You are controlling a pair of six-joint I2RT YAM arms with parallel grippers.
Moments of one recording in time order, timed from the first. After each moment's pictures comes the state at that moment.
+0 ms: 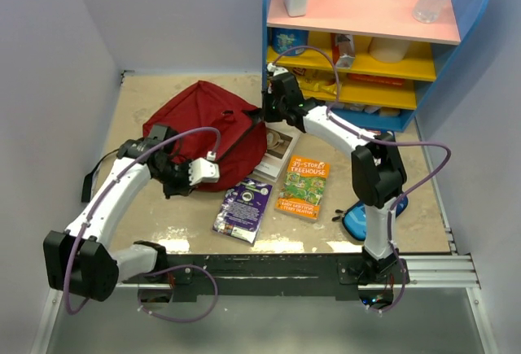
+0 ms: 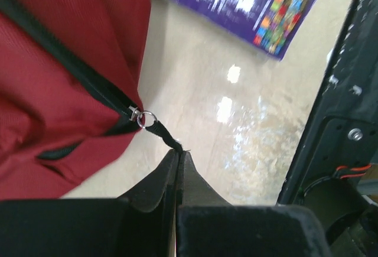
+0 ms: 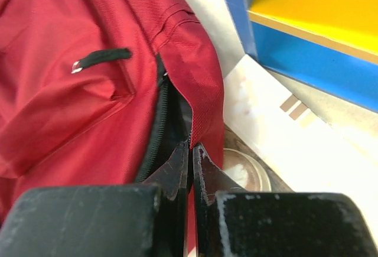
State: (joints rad) left arm -0.26 1.20 1.00 -1.17 0.41 1.09; right arm 0.56 2.01 1.65 -0.28 0.02 0.40
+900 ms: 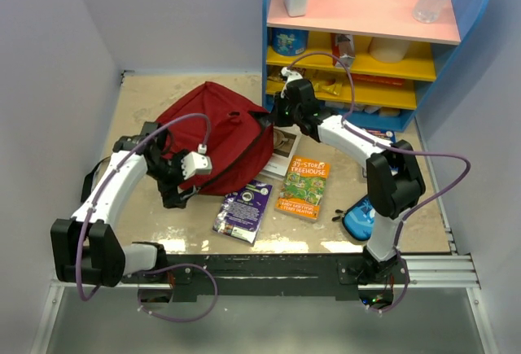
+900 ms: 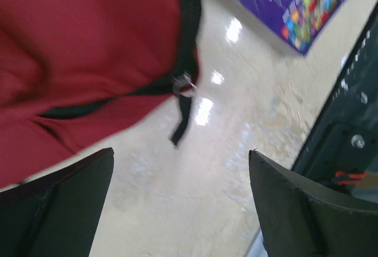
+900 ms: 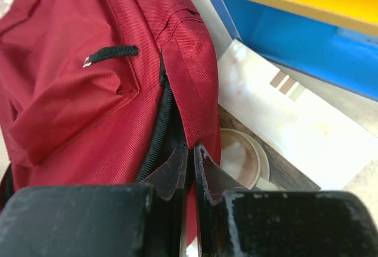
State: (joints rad) left arm -0.09 1.26 0.96 -1.14 0.42 1.12; right arm 0.51 1.86 1.41 -0.13 -0.05 0.40
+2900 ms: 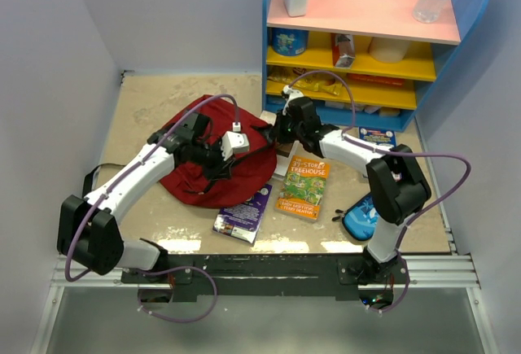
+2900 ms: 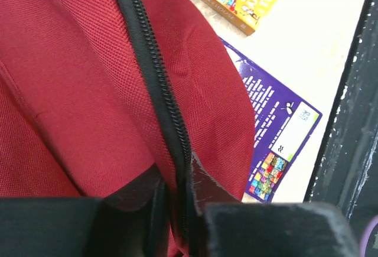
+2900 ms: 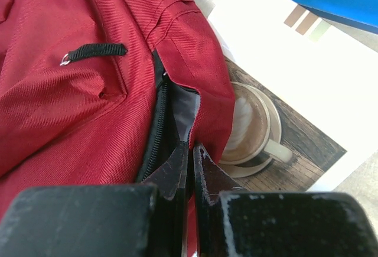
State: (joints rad) left arm -0.43 1.37 1.08 -0.75 0.60 0.63; right arm 0.54 1.80 1.20 0.00 -0.08 0.43
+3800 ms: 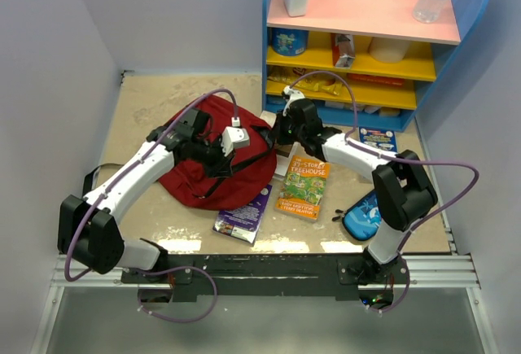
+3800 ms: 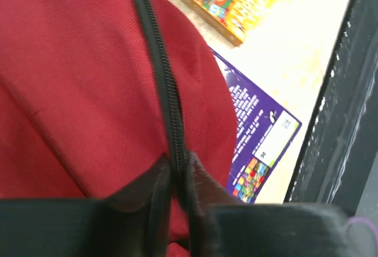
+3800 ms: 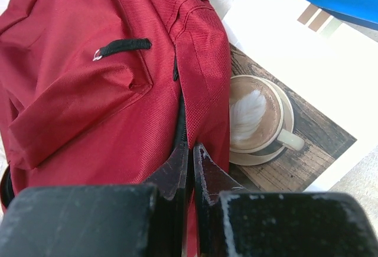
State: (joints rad) left arm -0.43 1.38 1.11 -0.78 0.63 0.56; right arm 0.56 1.74 1.15 0.02 -0.08 0.44
